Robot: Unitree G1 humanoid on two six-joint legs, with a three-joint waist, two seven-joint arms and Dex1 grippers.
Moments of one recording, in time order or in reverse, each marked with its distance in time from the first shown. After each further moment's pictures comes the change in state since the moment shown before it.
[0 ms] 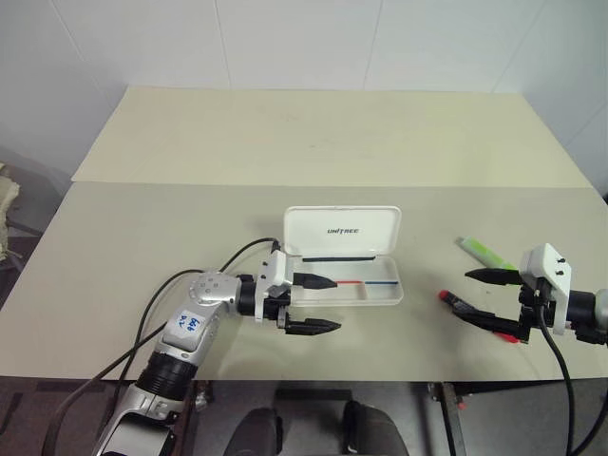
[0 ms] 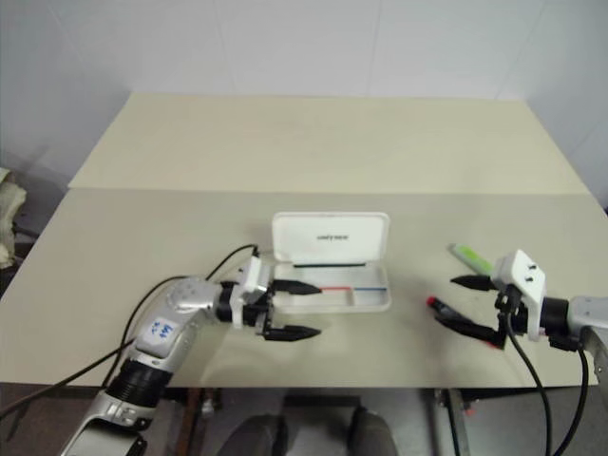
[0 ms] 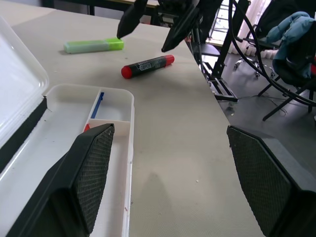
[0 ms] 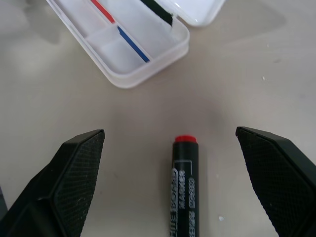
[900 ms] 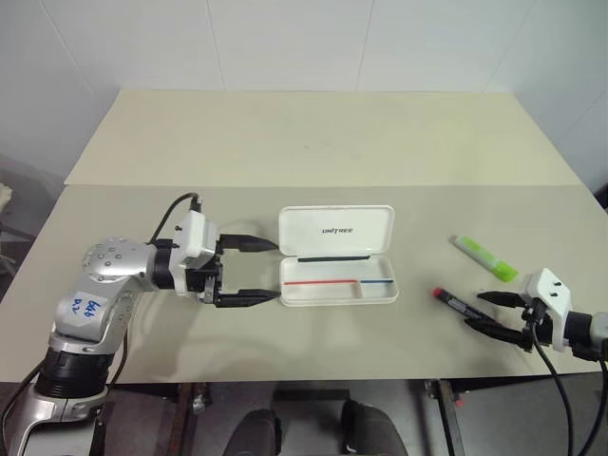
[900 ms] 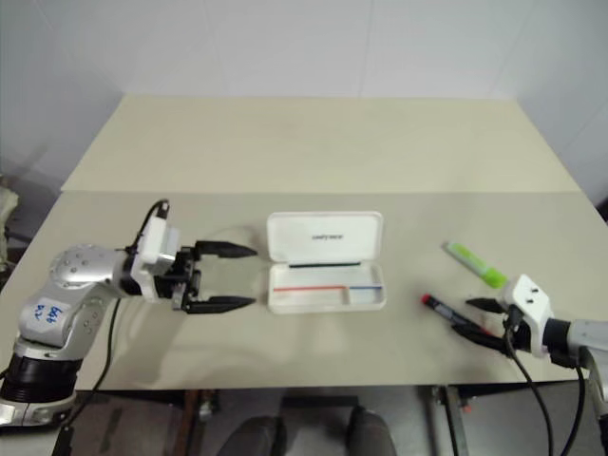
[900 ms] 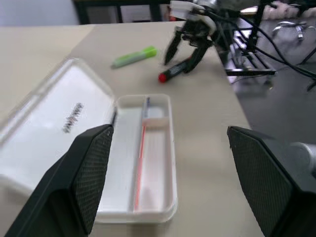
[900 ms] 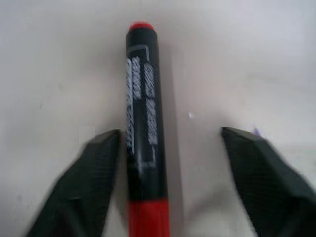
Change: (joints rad) left arm 0.012 0.346 0.279 -0.240 -0.170 0.114 -0.026; right arm -0.028 0.077 0.047 0.288 -0.135 -0.247 0.000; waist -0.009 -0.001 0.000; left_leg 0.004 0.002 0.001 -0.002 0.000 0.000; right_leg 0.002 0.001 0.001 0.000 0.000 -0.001
